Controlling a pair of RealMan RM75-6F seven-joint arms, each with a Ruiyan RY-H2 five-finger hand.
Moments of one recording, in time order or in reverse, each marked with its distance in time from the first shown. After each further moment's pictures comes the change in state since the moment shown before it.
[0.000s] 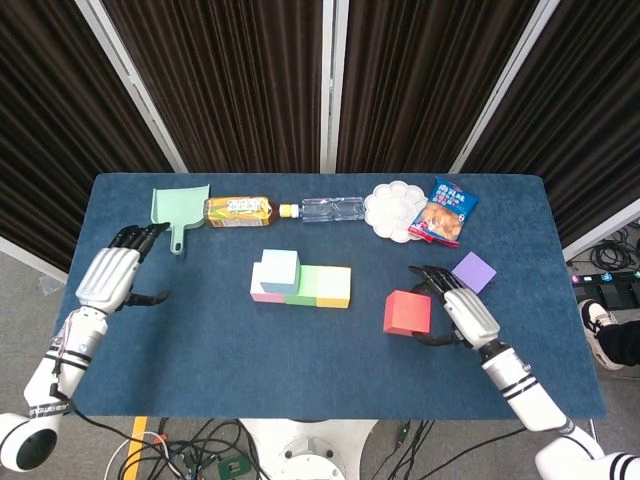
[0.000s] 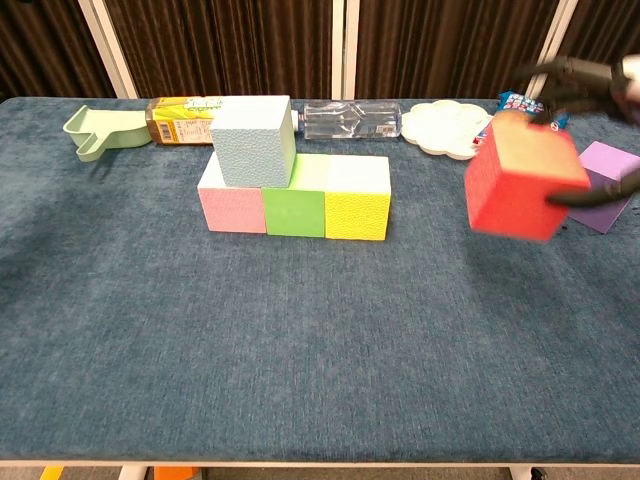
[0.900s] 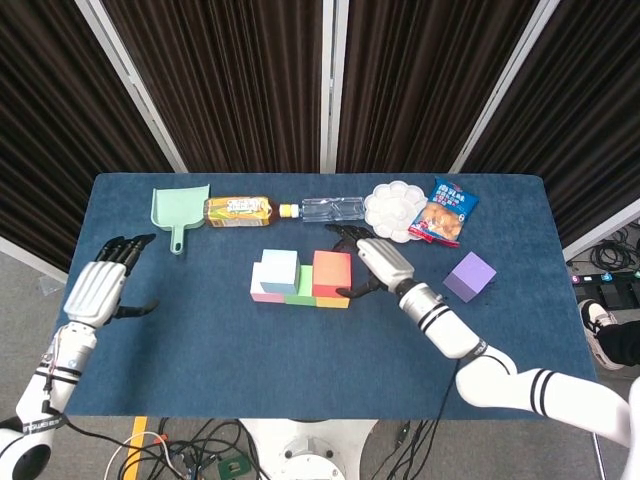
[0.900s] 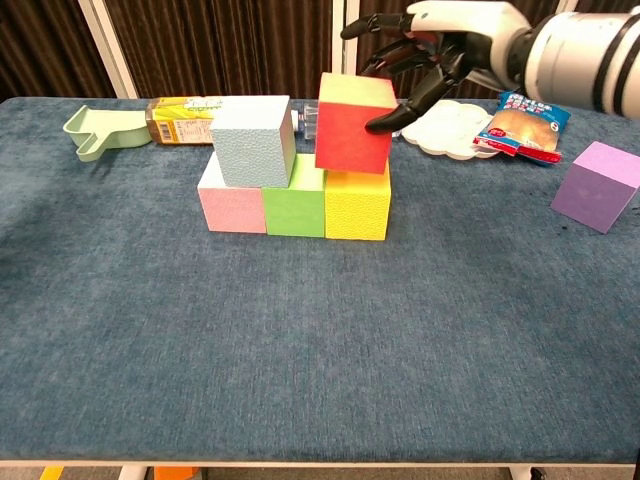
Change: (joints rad) left arm 0.092 -0.058 0.024 0.090 0.111 0.062 -0.044; right arm 0.395 -0.167 0.207 0.063 0.435 -0.383 -0.195
